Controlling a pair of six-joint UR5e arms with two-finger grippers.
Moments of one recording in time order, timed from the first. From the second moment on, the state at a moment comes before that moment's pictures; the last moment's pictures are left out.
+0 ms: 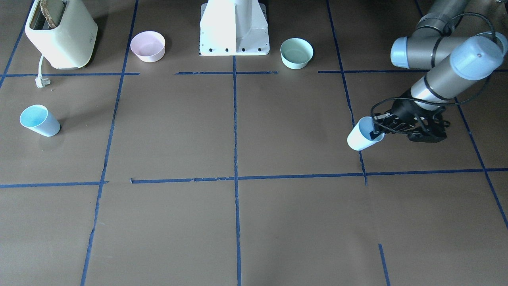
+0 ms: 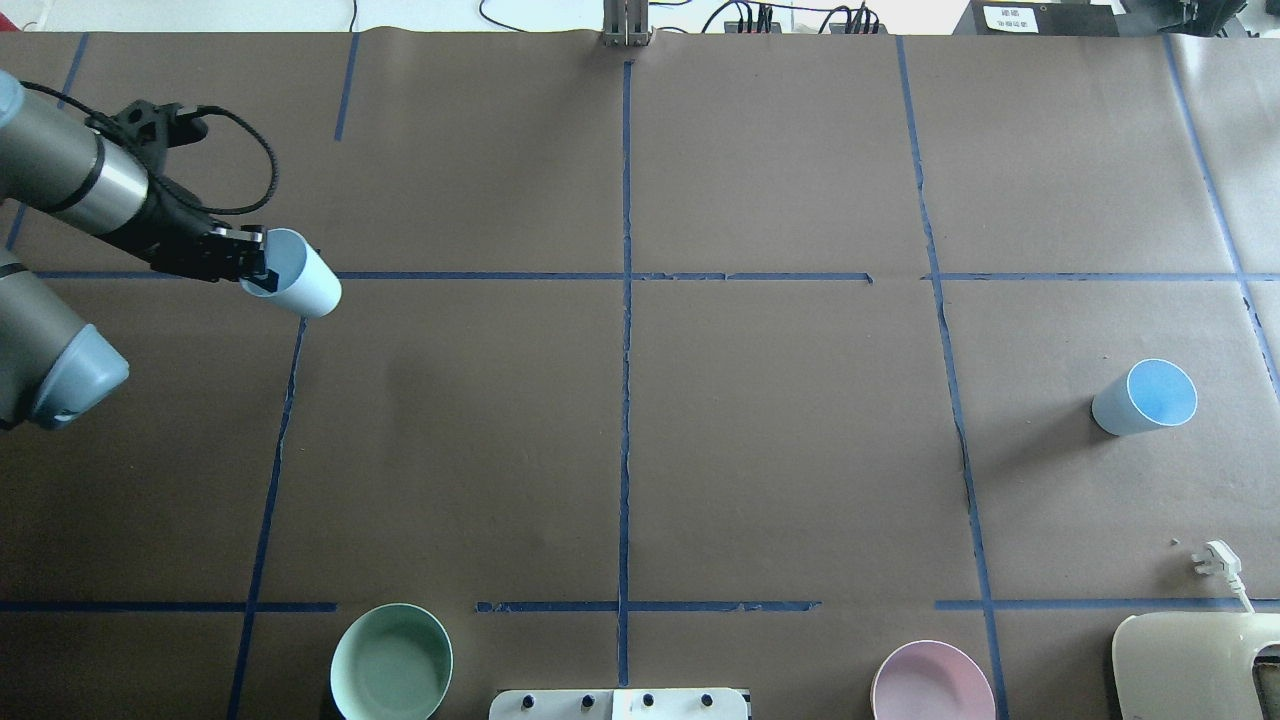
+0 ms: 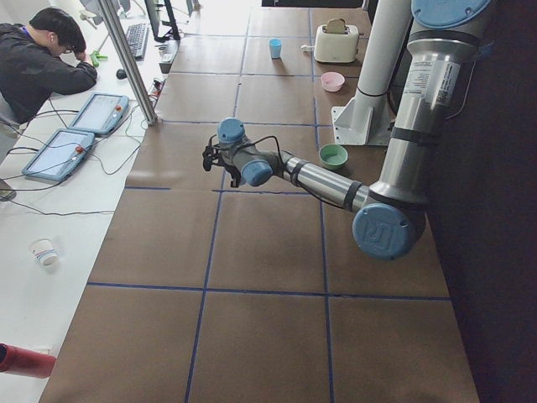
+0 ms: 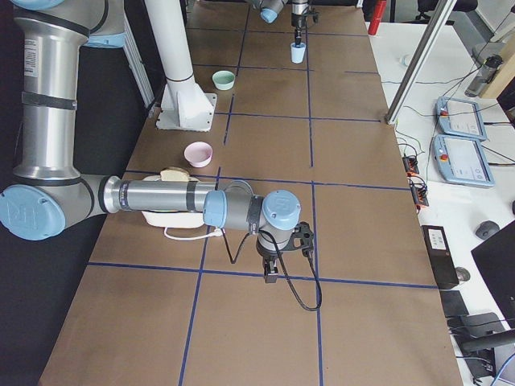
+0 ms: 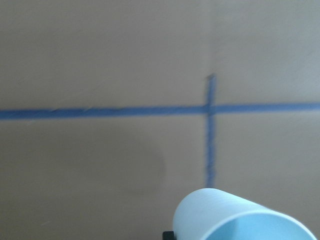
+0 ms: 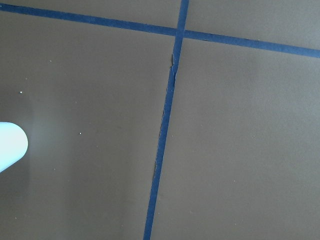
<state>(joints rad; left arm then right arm) -0.91 -1.89 -1.68 -2.00 -2.26 -1.10 1.56 -1.70 1.72 -1.69 2.35 -0.21</state>
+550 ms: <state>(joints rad) -0.64 -2.23 -1.63 -1.75 -2.01 -1.40 1.56 -1.70 1.72 -1.69 2.35 -0.21</state>
